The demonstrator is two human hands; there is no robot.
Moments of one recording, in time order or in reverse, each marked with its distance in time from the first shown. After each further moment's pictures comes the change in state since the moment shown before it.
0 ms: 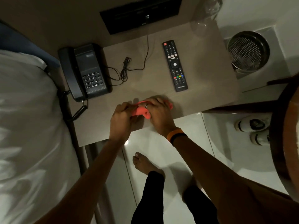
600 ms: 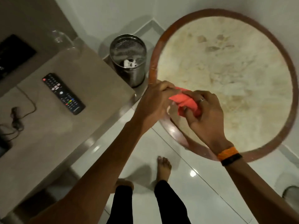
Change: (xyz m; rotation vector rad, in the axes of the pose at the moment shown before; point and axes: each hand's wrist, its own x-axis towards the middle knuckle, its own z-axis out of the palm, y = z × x) left_hand 0.016 0.429 0.068 -0.287 -0.308 0.842; right_hand -0.328 0.238 -0.172 0.152 0.719 0.660
